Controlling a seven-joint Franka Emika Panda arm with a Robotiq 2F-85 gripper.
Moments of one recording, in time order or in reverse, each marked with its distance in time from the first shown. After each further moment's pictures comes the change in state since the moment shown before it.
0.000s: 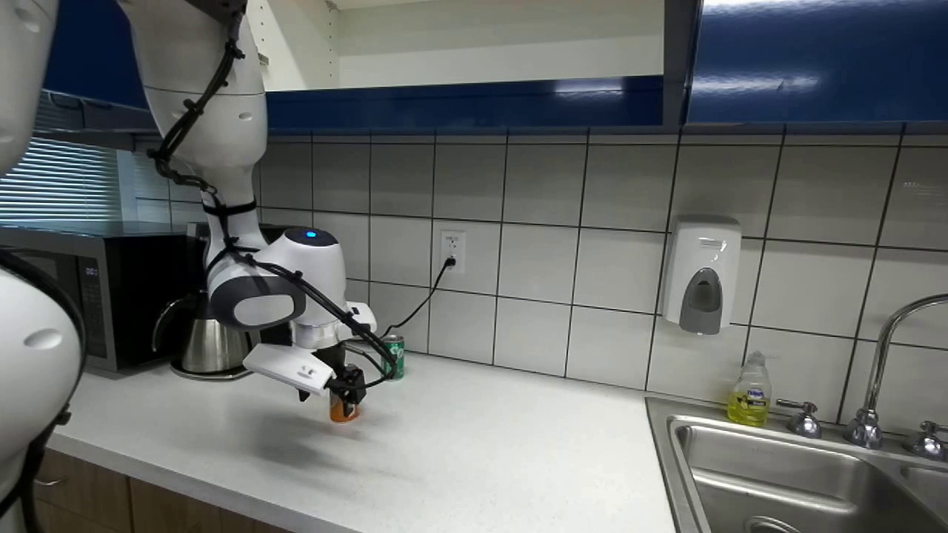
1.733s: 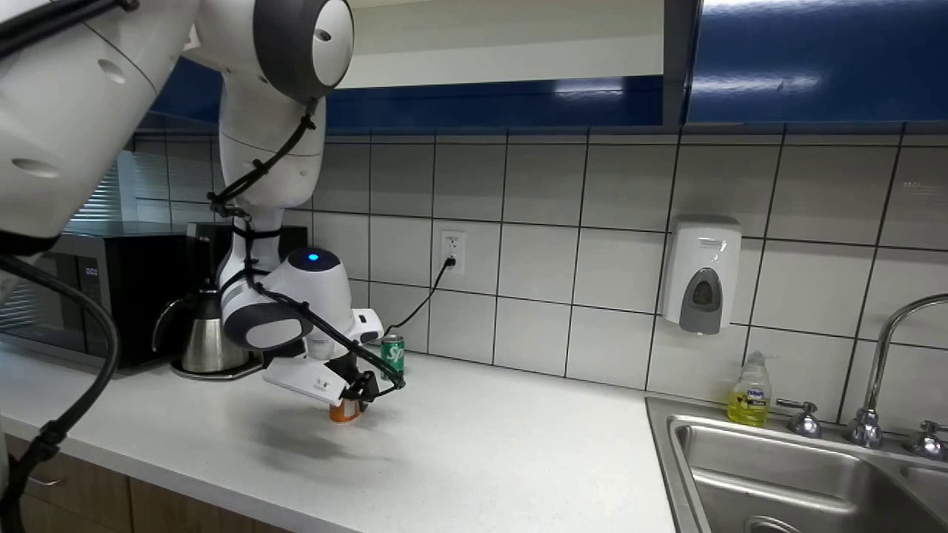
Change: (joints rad) arm -0.392 0.256 0.388 0.108 -0.112 0.299 -0.049
